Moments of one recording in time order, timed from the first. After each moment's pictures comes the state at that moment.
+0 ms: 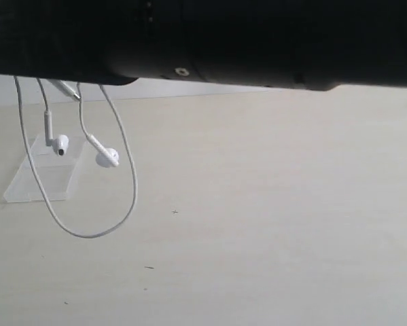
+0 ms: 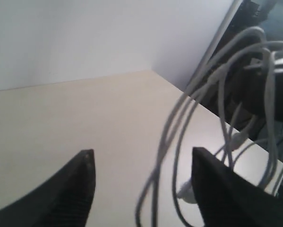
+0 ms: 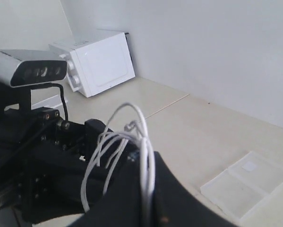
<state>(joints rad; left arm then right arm) 0.30 0.75 -0.61 1.76 -1.01 -2.02 1.10 1.34 -1.11 0.50 0.03 -0.29</state>
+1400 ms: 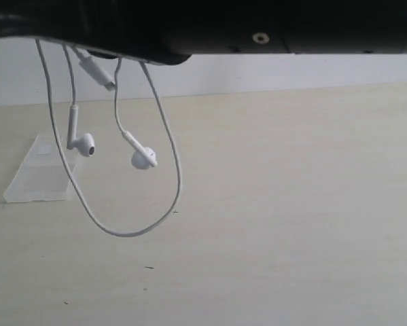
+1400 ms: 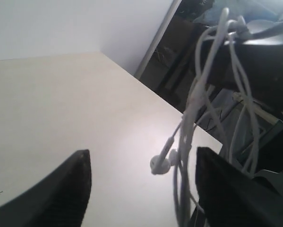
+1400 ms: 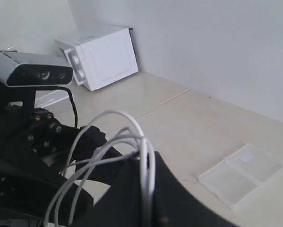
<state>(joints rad) 0.31 0.75 -0.64 1.74 -1.22 -2.12 1.06 1.24 -1.10 0.47 0.15 -0.26</state>
